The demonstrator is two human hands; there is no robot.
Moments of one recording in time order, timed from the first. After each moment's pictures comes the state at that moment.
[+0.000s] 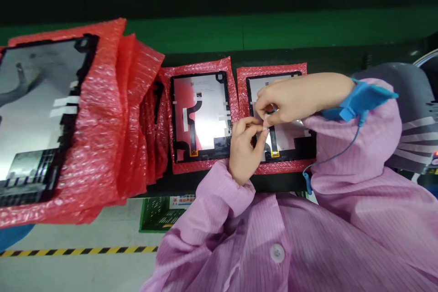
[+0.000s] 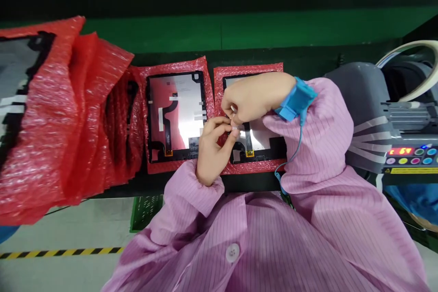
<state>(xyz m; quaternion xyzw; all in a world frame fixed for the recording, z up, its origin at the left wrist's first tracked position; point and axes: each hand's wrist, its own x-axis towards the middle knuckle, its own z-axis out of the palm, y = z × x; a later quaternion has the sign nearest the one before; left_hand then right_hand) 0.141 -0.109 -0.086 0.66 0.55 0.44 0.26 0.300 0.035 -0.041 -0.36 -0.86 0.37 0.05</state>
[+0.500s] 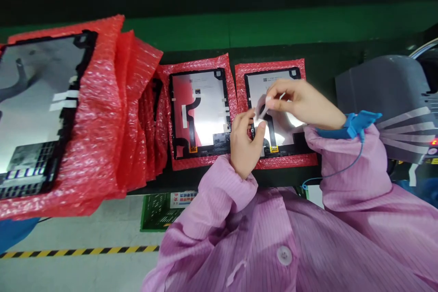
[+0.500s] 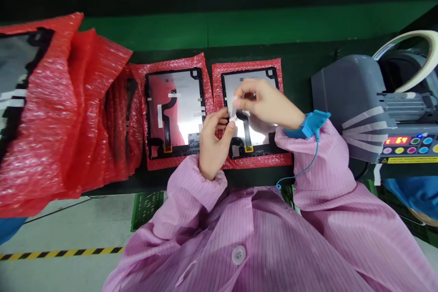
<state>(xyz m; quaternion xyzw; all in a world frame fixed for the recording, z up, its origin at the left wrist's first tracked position) 0.150 -0.111 -0.098 0.58 0.58 0.48 0.31 0.309 -0.018 -0.028 -0.45 -0.74 0.43 0.24</state>
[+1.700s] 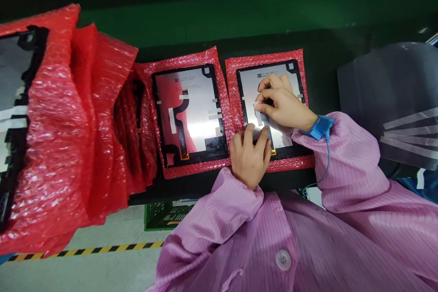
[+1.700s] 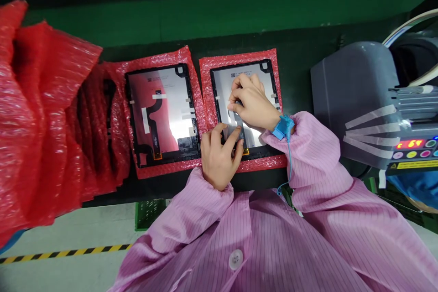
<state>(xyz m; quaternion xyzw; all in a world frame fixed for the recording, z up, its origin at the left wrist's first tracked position) 0.164 -0.136 -0.109 0.75 0.60 0.27 0.08 0.306 -0.009 -0.091 -0.48 -0.82 0.27 0.17</state>
